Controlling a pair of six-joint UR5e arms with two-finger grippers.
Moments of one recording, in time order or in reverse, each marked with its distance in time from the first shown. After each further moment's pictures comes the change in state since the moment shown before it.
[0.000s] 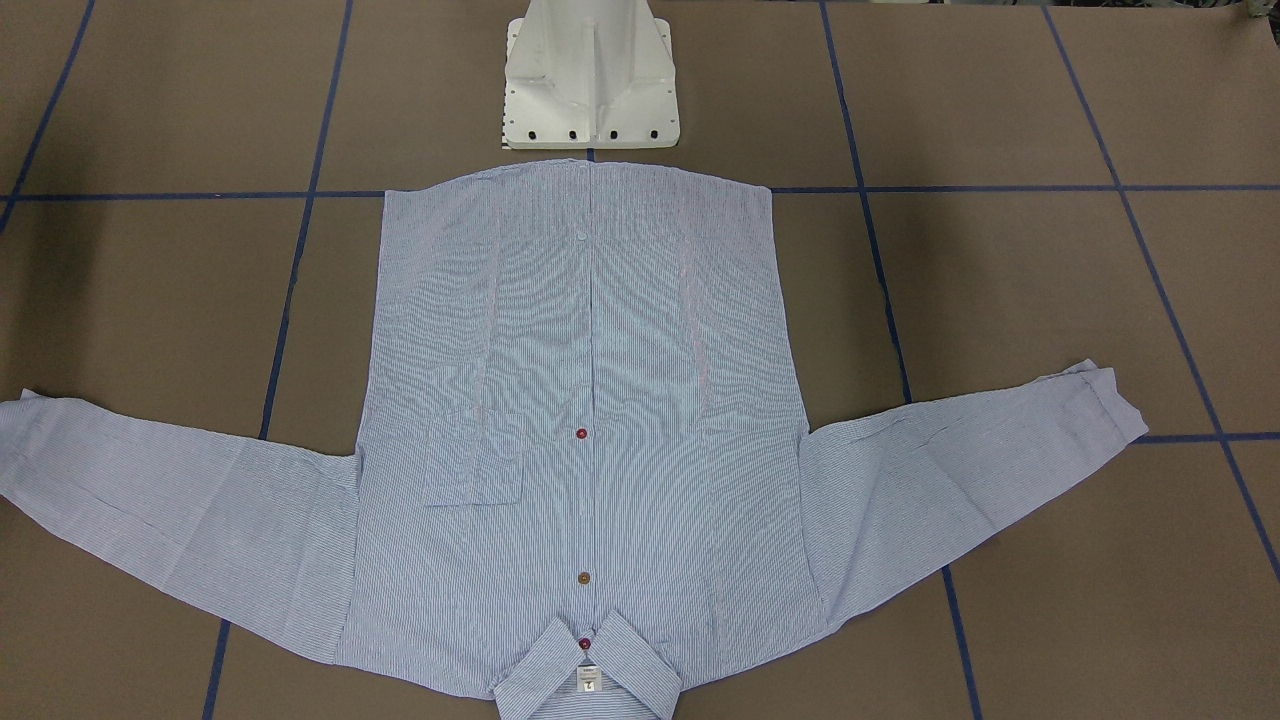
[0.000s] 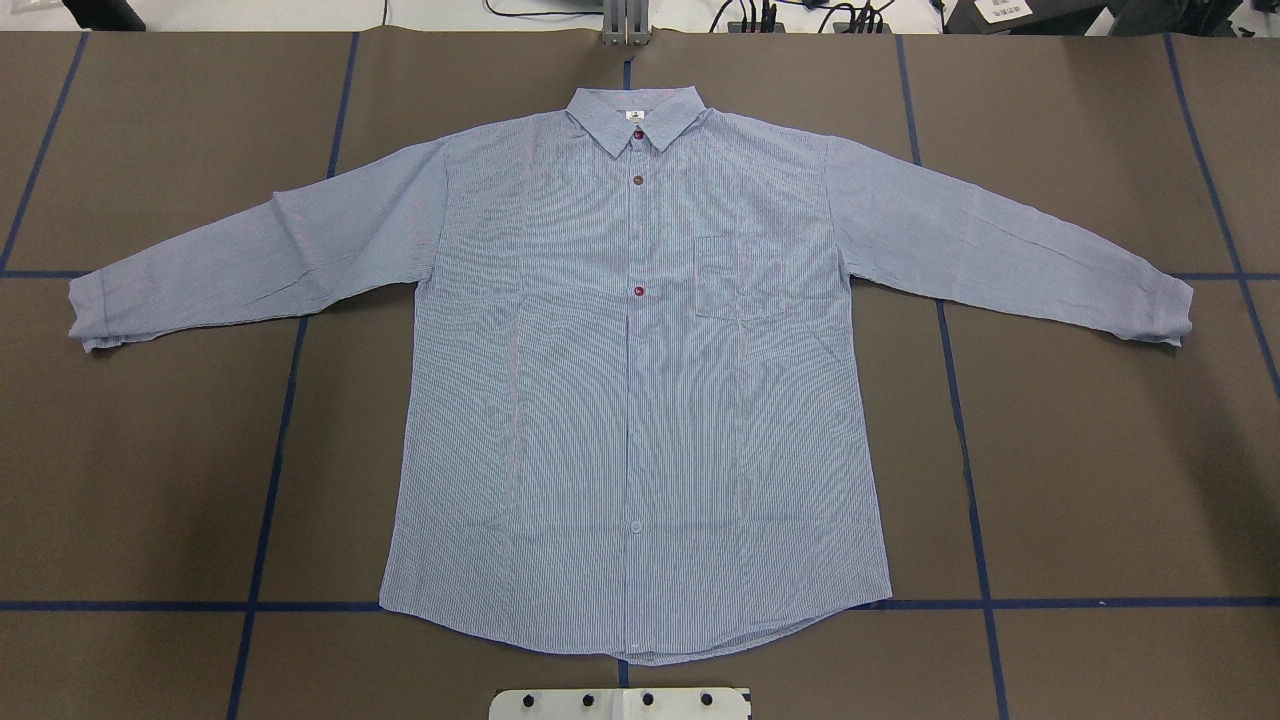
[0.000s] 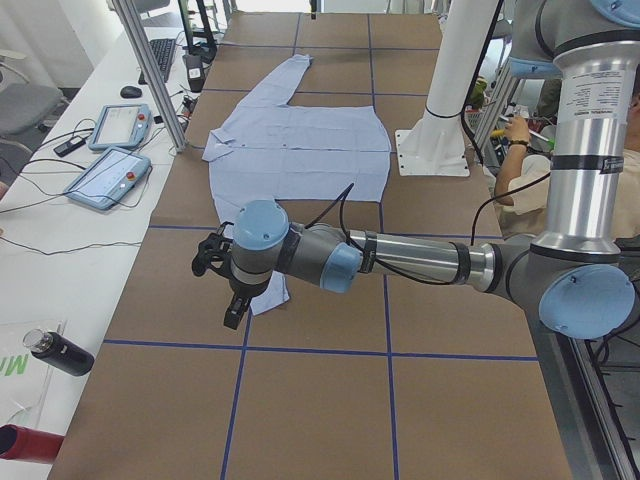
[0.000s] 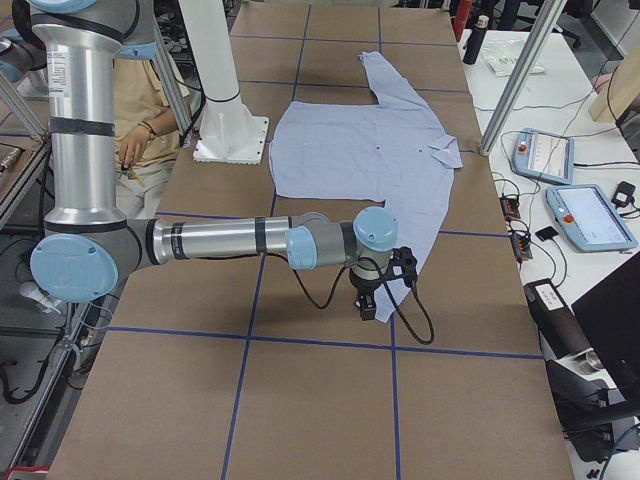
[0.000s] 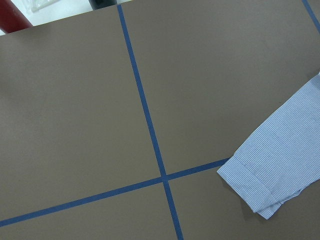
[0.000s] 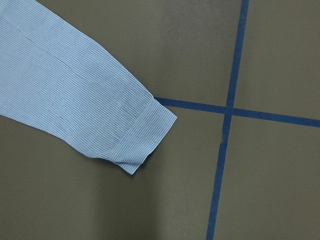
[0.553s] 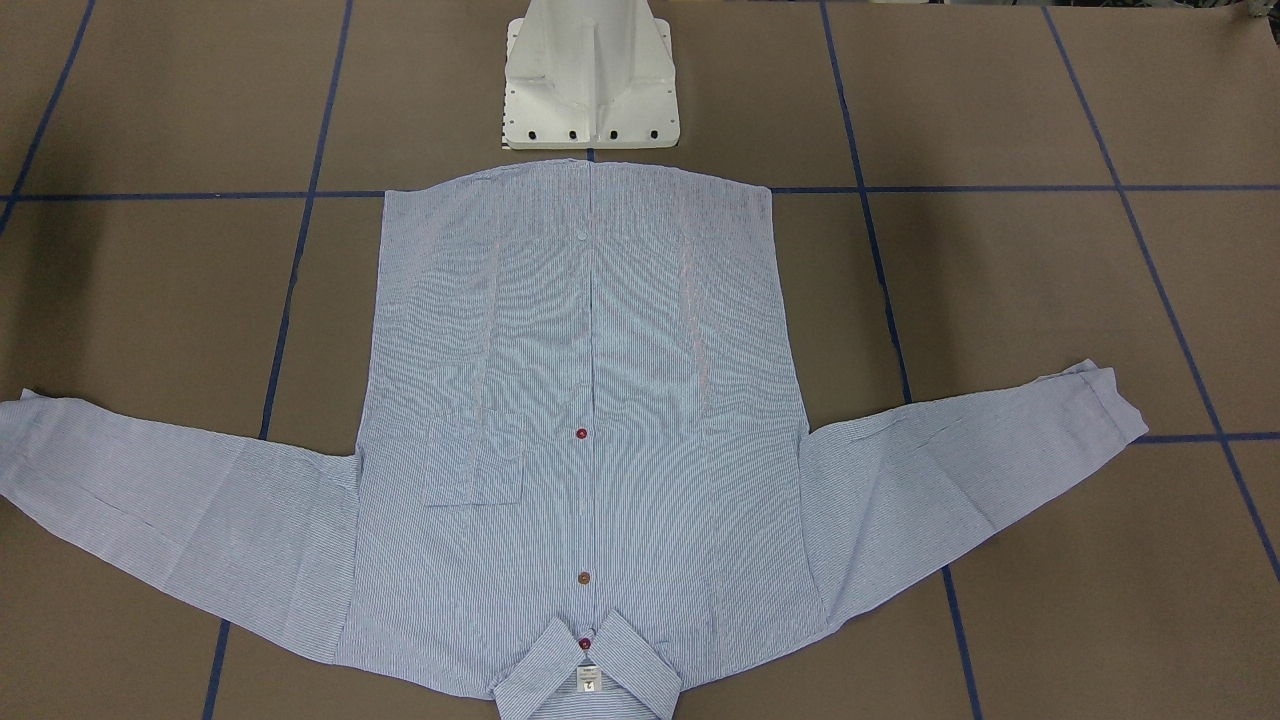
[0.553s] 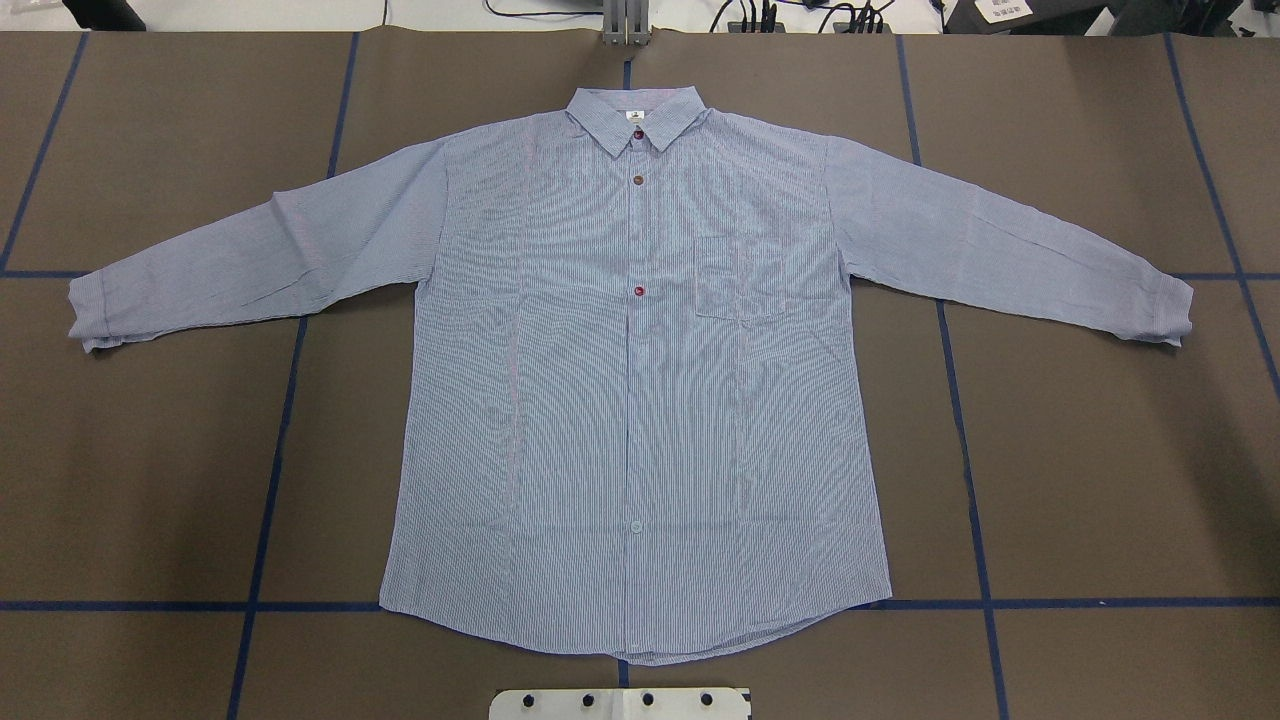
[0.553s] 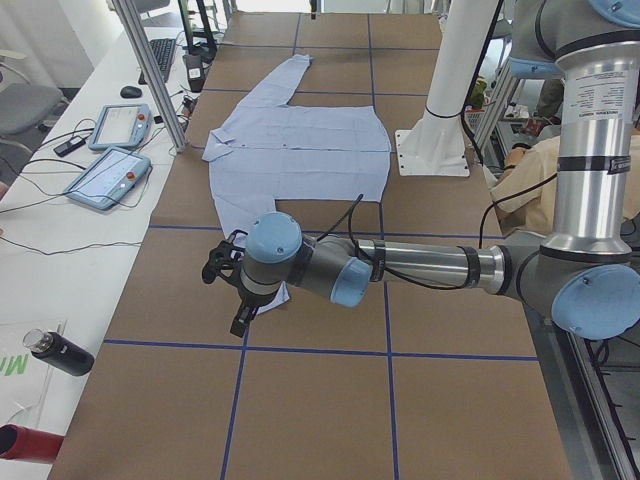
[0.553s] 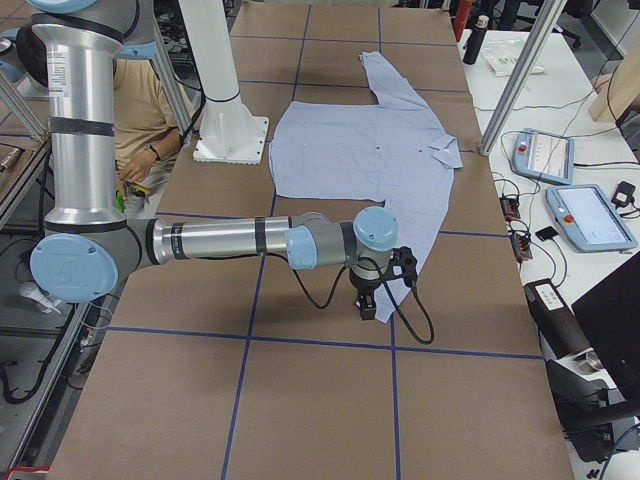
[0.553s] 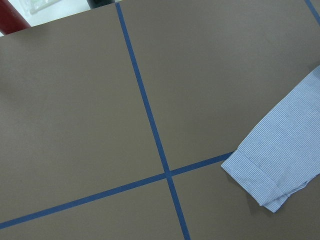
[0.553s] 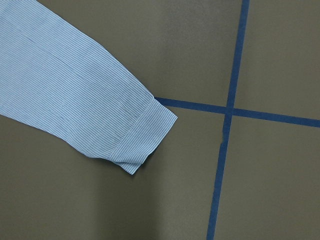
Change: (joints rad) left arm 0.002 0.049 0.009 -0.094 0.001 0.014; right arm 0.000 0.000 0.001 0.000 0.000 0.000
